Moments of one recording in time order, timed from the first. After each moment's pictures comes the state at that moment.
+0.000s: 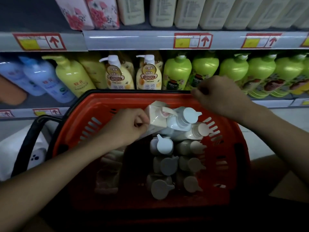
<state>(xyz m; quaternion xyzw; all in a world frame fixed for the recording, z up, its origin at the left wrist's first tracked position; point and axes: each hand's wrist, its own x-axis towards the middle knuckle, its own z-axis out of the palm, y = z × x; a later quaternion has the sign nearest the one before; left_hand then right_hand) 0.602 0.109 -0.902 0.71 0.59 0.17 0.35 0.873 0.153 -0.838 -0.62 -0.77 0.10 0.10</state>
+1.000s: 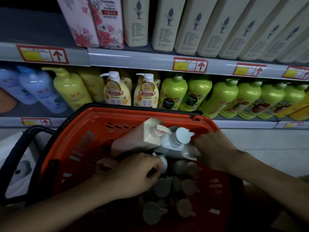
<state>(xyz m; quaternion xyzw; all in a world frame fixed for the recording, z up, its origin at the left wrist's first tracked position) 0.627 0.060 -0.909 0.82 0.43 0.10 0.36 0.881 0.107 -0.875 -0.49 -0.83 -0.01 -0.24</state>
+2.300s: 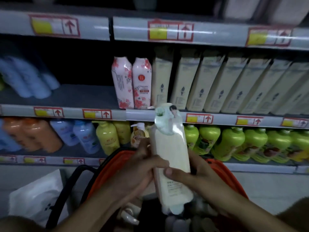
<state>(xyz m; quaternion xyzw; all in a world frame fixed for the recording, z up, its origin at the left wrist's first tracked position) 0.594 0.083 -0.775 0.36 0.38 0.47 0.71 0.776 0.072 -0.769 -0.49 -0.53 0.61 0.33</state>
